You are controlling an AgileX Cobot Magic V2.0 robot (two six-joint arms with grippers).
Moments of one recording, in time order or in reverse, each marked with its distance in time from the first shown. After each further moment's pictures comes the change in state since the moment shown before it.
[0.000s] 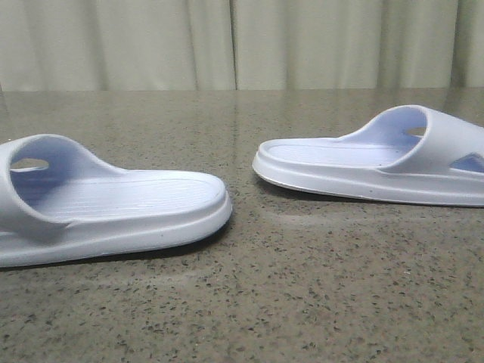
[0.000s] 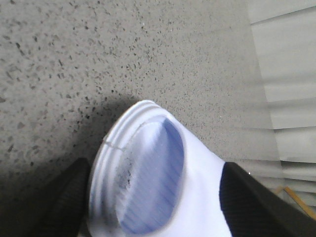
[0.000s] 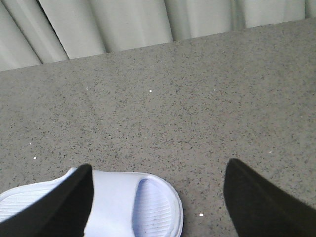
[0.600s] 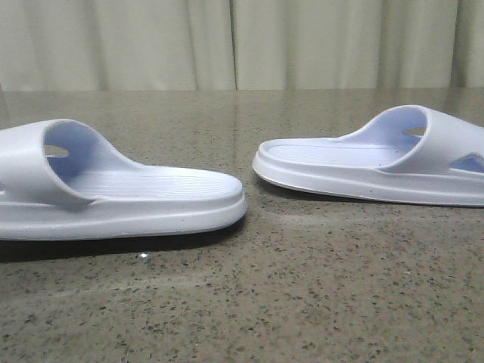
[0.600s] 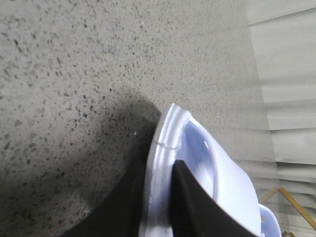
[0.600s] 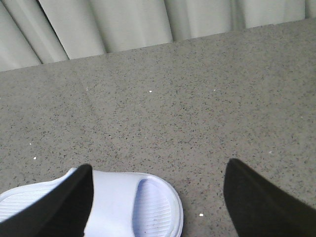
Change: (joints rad) left arm 0.000 0.000 0.000 -0.021 0.000 0.000; right arm 0.000 0.000 0.000 0.000 -0.002 0.000
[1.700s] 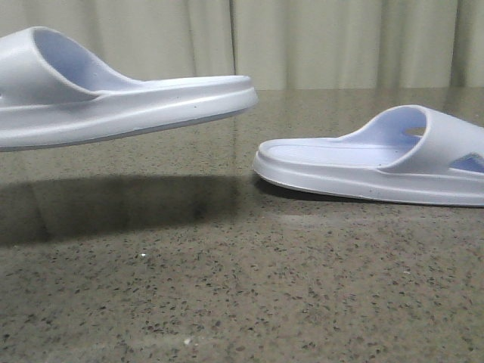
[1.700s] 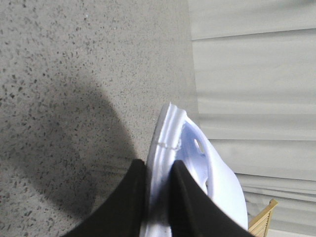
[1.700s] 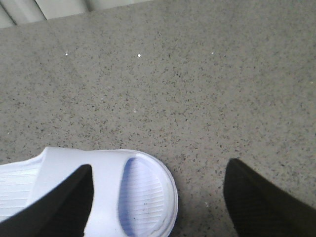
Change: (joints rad) left arm 0.000 -0.099 0.000 -0.230 0.002 0.002; right arm 0.000 0.171 0.000 0.000 -0.012 0.016
